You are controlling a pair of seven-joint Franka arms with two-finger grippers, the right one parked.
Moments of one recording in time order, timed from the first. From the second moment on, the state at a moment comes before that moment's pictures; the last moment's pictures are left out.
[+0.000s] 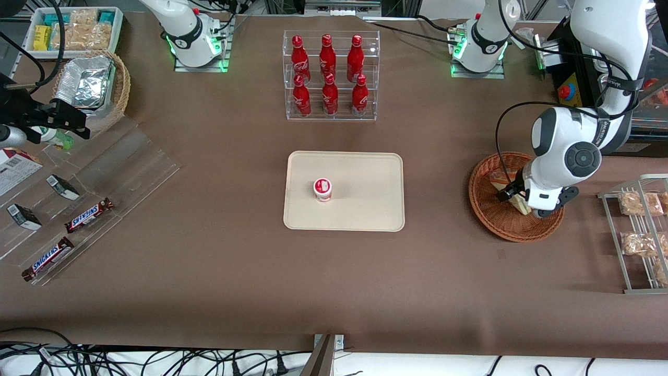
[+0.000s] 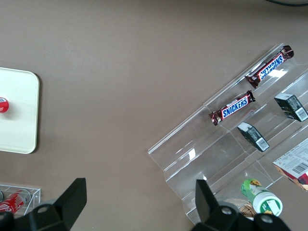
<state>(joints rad) -0.01 0.36 0.02 -2.09 0.11 2.28 -0.69</state>
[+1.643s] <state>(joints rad) -0.03 0.28 -0.34 -1.73 0.15 1.82 -0.43</state>
